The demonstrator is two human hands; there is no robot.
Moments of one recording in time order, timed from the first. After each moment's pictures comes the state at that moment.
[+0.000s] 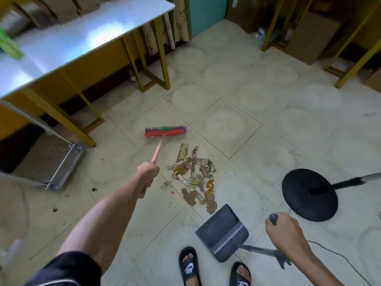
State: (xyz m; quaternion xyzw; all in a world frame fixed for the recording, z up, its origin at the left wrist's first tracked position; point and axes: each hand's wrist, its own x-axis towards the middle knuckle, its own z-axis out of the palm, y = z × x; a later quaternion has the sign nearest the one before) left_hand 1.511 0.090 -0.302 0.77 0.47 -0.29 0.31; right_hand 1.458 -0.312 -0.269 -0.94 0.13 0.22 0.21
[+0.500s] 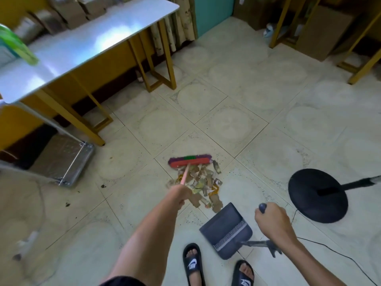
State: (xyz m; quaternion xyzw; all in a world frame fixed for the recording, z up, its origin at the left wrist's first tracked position) left_hand 1.506 -0.013 -0.341 0.72 0.42 -0.44 0.34; right_hand 1.495 -0.292 -0.292 -0.93 0.13 0.23 0.24
